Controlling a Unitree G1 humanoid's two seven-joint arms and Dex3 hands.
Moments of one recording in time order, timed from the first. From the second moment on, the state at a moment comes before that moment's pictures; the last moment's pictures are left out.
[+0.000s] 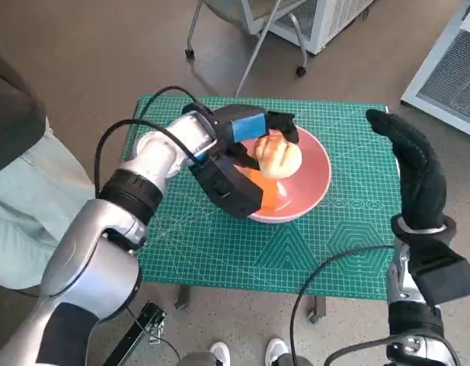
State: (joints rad) left arm -1.34 0.28 -0.77 1.13 1.08 -0.39 0.00; right arm -0.55 -0.27 -0.17 0.63 0.12 -0.96 0.27
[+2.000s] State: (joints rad) left arm -0.55 0.43 -0.01 0.28 0.21 -0.56 -0.06; right arm -0.63 -0.26 -0.15 0.58 0.18 -0.84 0.29
